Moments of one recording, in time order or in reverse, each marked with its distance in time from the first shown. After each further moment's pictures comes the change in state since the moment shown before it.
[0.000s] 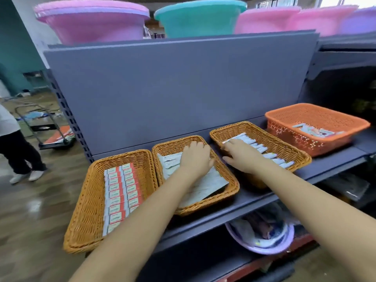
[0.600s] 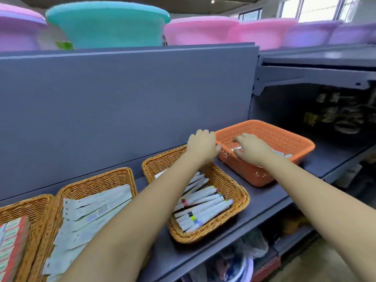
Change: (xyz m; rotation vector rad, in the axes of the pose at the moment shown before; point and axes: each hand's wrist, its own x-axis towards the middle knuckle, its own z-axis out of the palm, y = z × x) left_hand 0.219 0.171 -0.010 -0.110 0.061 0.102; right_hand 0.028 0.263 -0.037 -0.074 0.047 0.245
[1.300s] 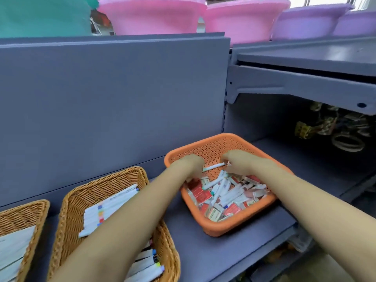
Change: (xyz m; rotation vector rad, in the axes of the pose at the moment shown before) left_hand 0.145 0.071 0.076 -0.014 -0.650 -0.029; right_hand 0.094 0.143 0.029 0.008 -0.452 -0.099
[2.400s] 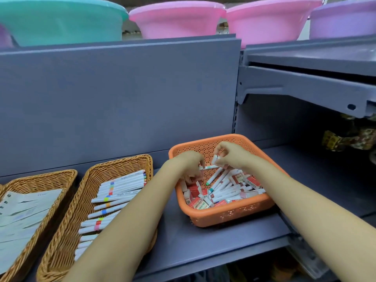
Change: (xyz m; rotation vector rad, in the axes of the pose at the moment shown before) left_hand -0.037 0.014 0.002 -0.176 0.161 -0.134; right_hand -0.006 -0.002 -0.002 0.825 0.081 -0.148
